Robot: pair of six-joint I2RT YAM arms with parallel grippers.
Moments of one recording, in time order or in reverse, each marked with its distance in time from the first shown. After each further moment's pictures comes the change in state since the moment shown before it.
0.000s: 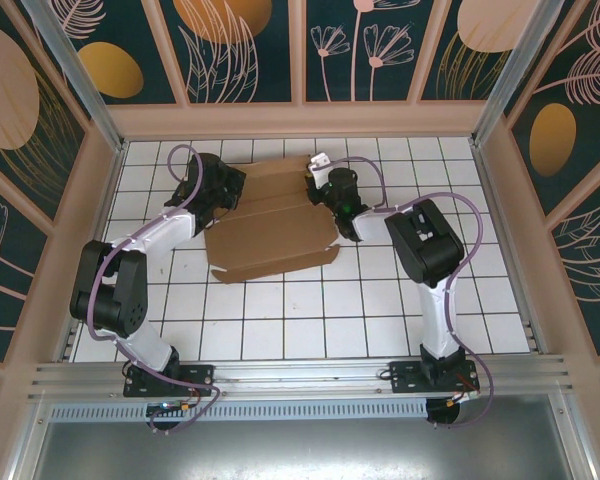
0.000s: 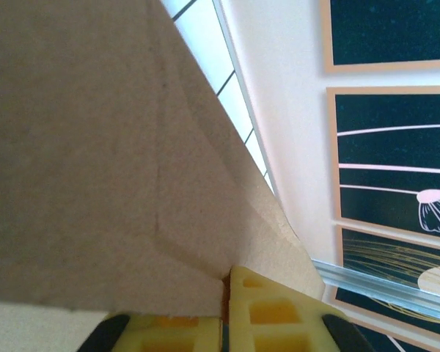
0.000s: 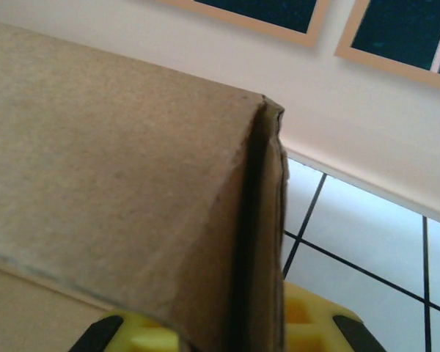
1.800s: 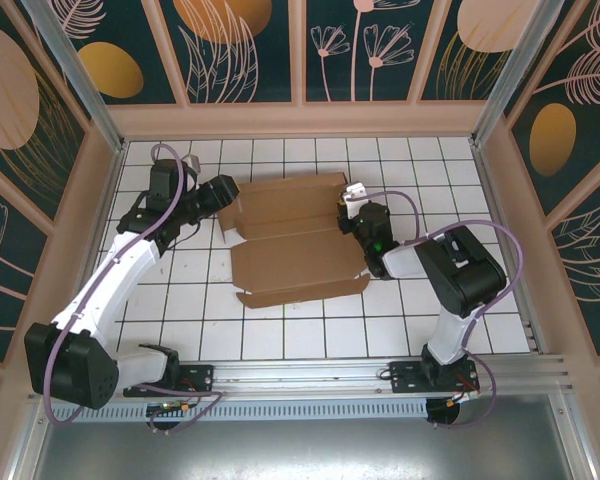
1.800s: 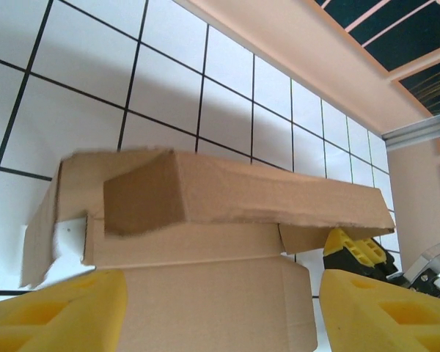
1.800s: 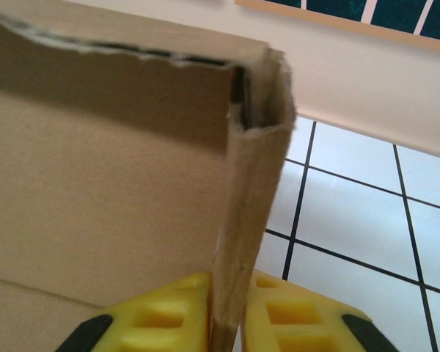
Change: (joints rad) left arm 0.037 -0.405 -0.003 -0.487 0.092 0.681; right arm -0.035 -0.320 -0.514 0.178 0.109 0.051
